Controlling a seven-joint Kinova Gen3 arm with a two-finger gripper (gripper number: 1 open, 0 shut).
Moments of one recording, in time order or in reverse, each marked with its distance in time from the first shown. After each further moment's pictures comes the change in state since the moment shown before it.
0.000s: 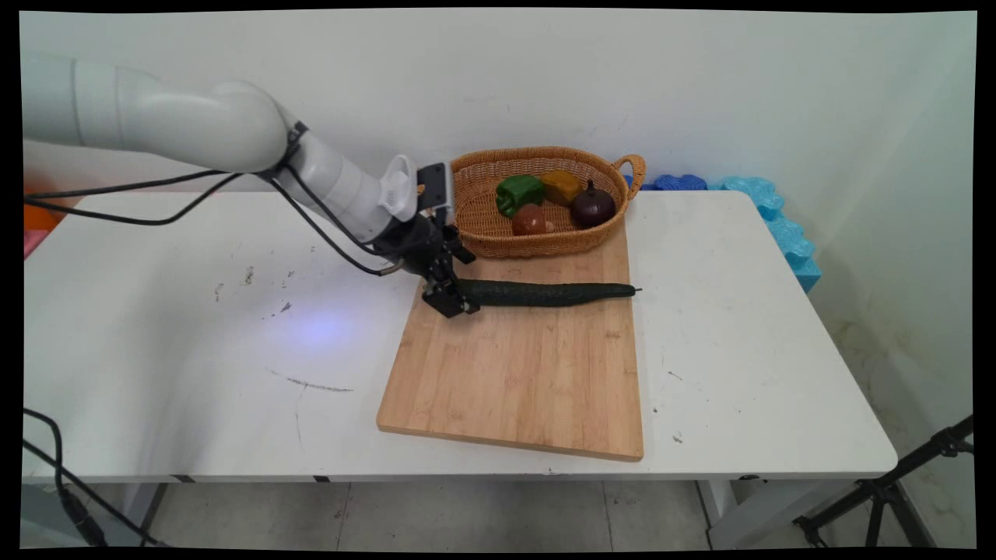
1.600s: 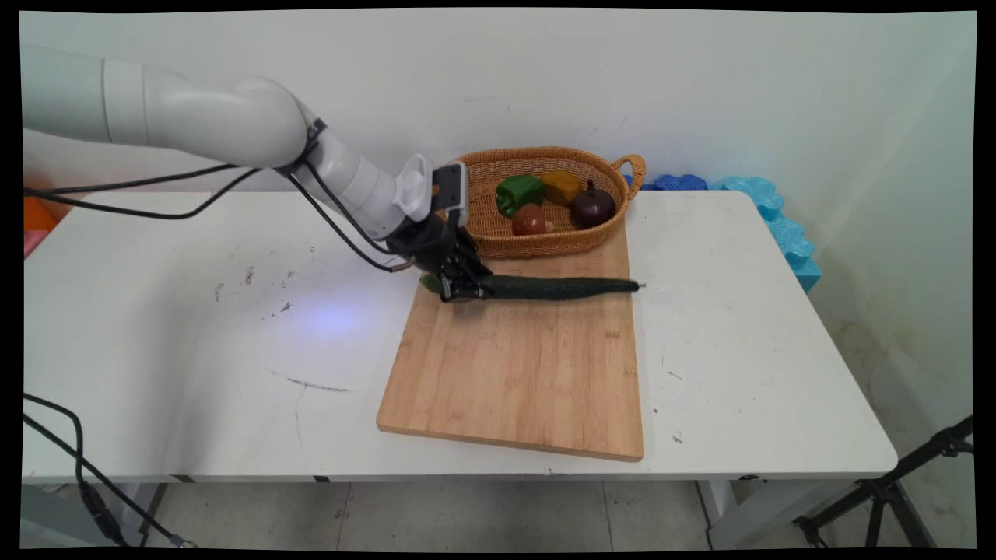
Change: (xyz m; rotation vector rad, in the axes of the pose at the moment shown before) arm 0.014 -0.006 0.006 -0.014 0.004 0.059
